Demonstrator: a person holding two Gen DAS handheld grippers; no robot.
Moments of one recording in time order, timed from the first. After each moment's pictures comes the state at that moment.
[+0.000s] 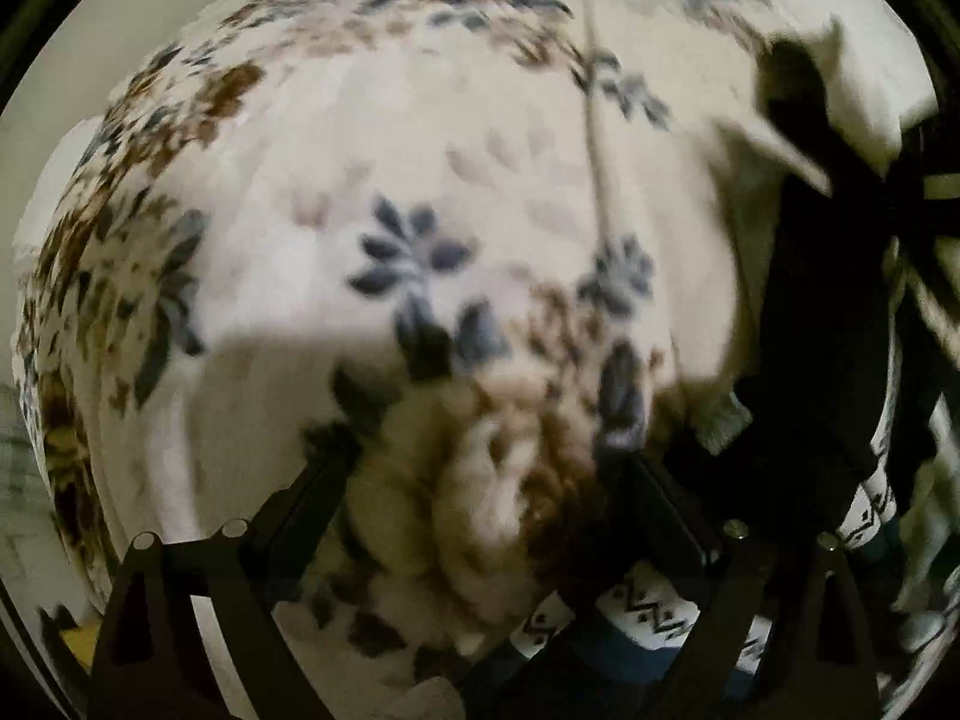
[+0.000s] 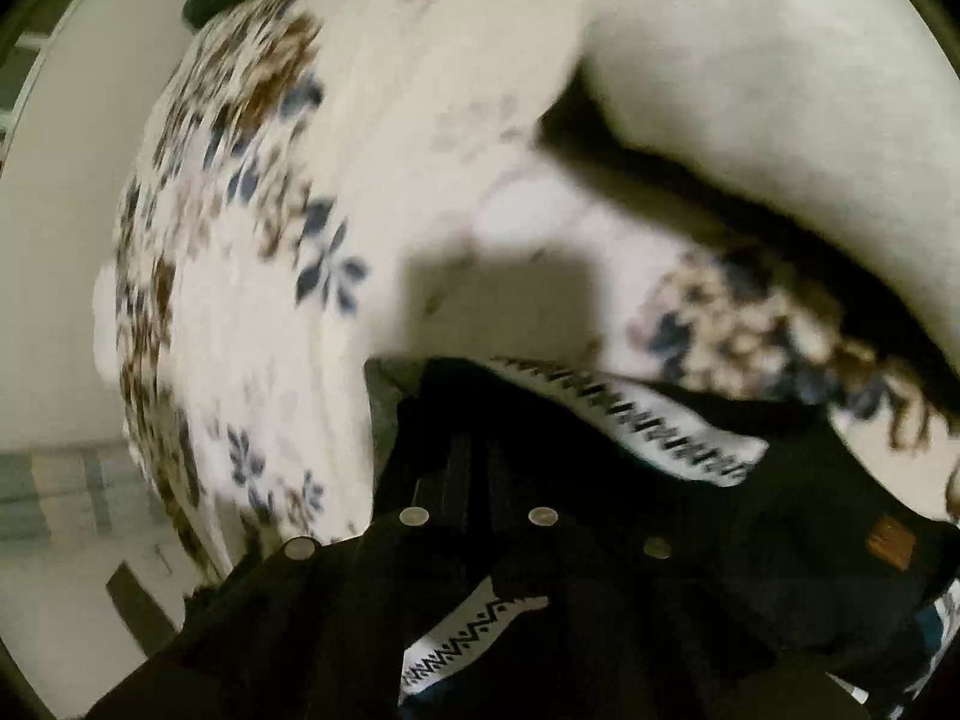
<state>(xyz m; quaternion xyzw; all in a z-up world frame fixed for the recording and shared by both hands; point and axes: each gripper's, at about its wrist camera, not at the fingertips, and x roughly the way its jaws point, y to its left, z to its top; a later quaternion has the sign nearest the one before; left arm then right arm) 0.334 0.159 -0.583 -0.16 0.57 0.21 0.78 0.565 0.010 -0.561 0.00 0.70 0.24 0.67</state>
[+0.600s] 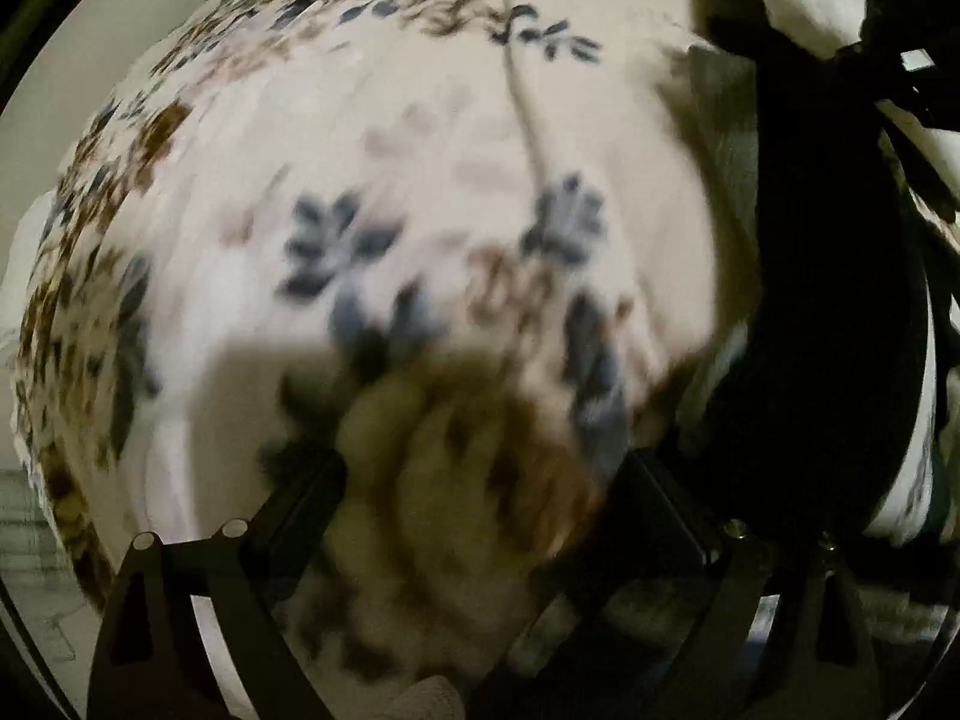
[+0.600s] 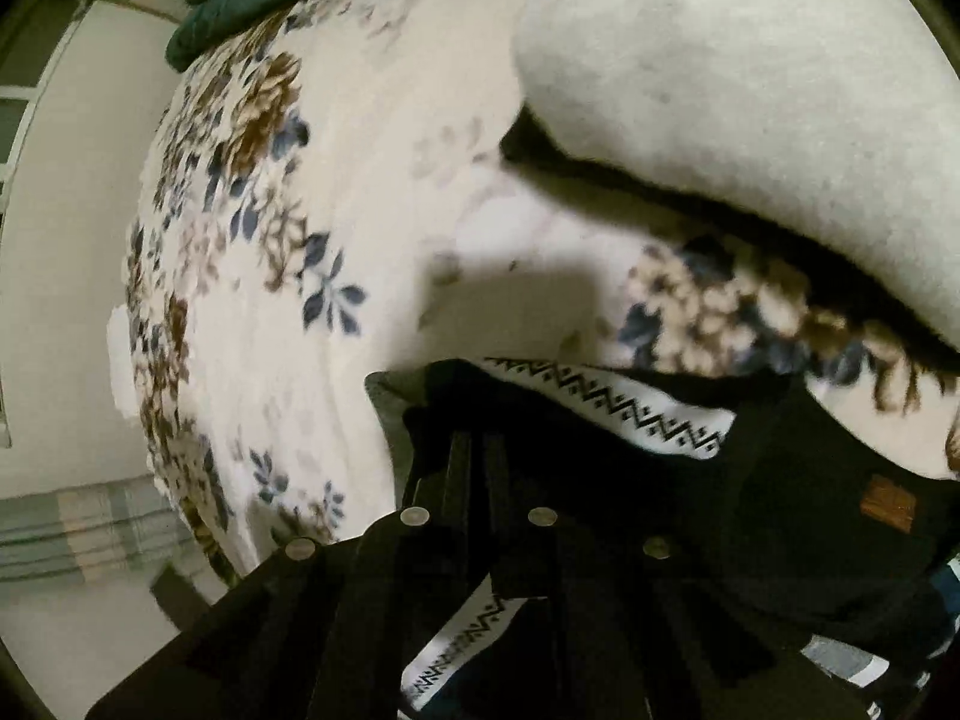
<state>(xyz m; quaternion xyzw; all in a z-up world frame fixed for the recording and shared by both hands) 0.332 0.138 -0.608 -0.07 0.61 0.15 0.78 0.568 -0.002 -0.552 0.04 0.71 0.22 0.67</state>
